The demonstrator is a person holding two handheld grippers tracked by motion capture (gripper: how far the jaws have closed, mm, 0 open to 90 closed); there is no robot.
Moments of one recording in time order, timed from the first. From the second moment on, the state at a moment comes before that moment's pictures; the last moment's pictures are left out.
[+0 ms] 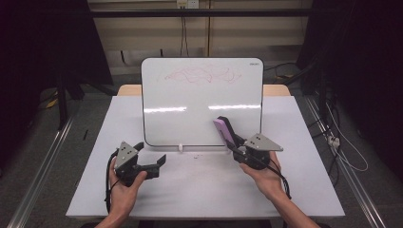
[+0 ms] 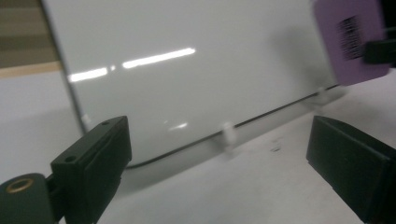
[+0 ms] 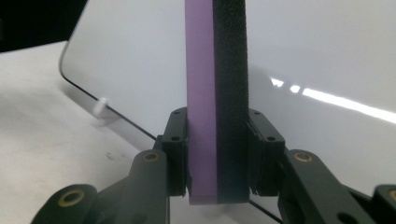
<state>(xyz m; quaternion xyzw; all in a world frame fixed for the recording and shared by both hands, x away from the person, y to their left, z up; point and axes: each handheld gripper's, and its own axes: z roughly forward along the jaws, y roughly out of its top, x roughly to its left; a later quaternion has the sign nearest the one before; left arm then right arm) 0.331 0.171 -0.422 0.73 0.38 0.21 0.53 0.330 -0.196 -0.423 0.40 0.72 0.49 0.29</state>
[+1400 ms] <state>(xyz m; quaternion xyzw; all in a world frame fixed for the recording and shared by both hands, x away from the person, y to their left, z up) 0.377 0.081 -0.409 0.66 0.37 0.14 0.64 0.336 -0.134 -0.434 0.40 0.68 0.58 0.19</state>
